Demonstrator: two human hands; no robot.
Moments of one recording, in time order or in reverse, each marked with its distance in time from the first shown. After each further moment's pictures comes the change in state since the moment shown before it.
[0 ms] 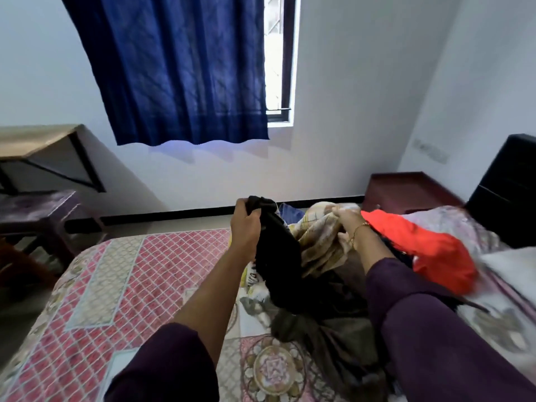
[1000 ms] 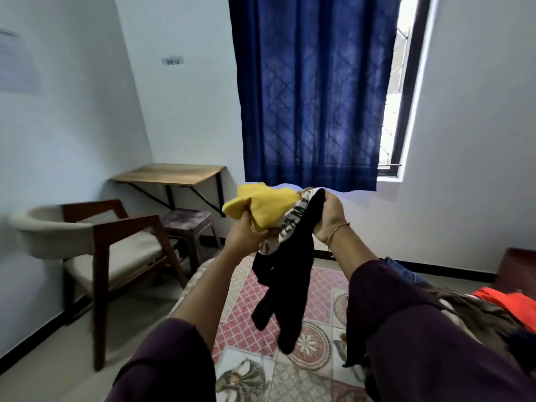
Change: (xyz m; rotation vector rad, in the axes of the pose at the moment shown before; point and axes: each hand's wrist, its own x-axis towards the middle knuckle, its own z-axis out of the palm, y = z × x) left_hand -0.035 0.098 -0.245 0.816 0.145 0.179; right_hand -0.245 -0.150 0.186 0.736 -0.918 -0.059
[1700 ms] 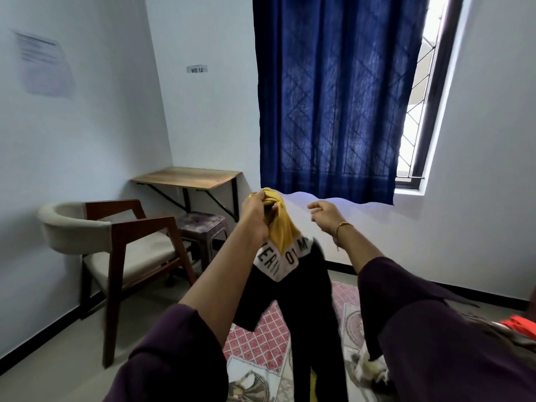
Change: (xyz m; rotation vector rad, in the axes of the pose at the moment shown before) left_hand 0.007 0.077 -0.033 -1.256 0.181 -0.425; right_hand 0.051 0.006 -0.005 -1.038 0.110 -0.011
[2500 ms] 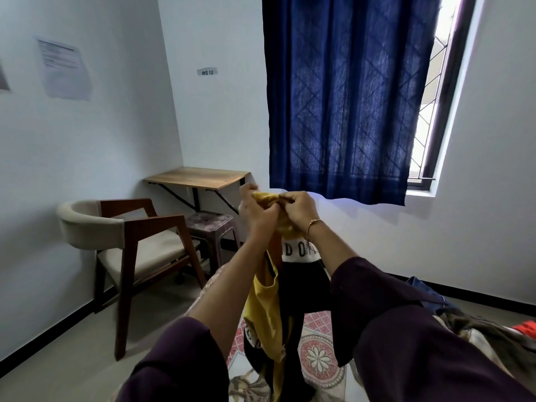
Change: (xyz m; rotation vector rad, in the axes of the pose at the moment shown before) left_hand -0.015 -0.017 -0.017 0.662 0.249 0.689; right_hand -0.021 -0.039 0.044 -0.053 0.040 -0.306
